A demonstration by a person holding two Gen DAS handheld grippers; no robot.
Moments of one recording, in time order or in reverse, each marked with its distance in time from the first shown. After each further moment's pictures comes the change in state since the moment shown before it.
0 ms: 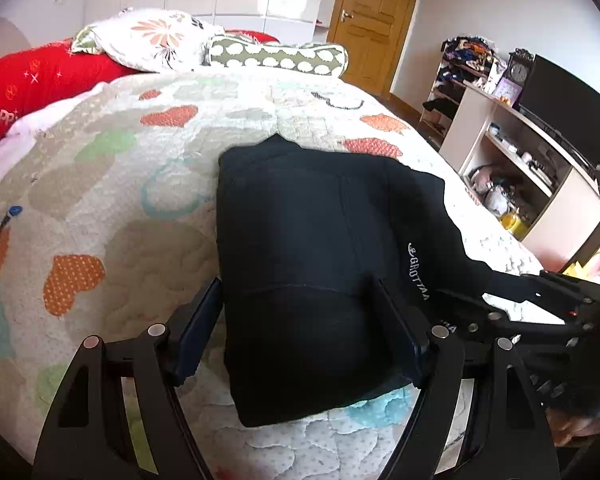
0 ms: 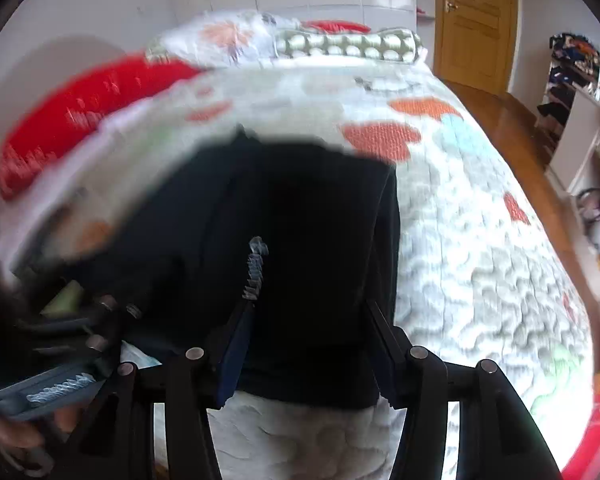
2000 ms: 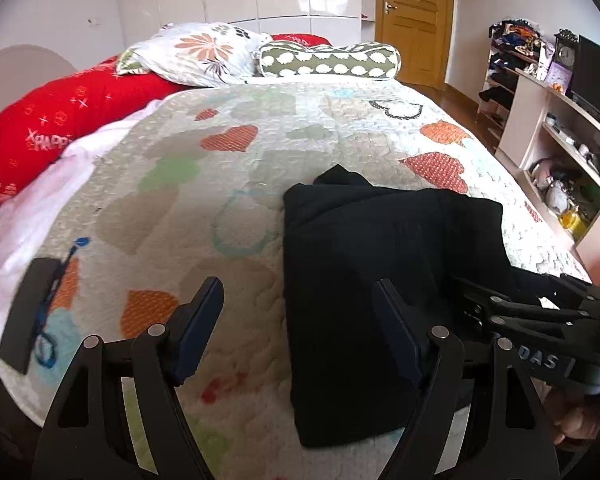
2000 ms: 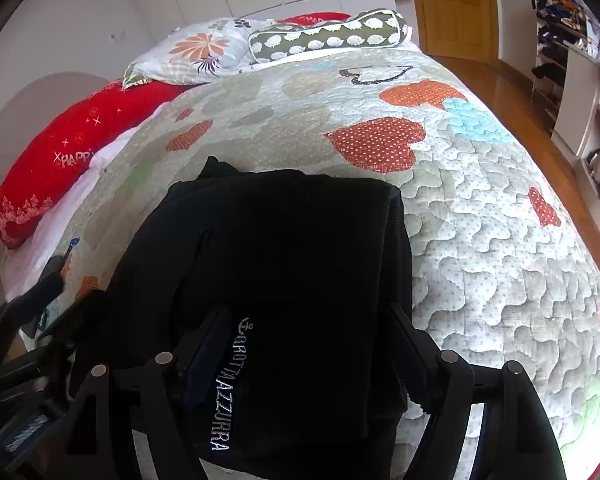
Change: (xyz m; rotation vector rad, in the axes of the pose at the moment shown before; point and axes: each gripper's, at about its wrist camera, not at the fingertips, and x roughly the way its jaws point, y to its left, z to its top) left arm -0.001 0.001 0.033 0.020 0.020 0.251; right arm 0.029 -0.022 0.029 0.114 -0.004 0.082
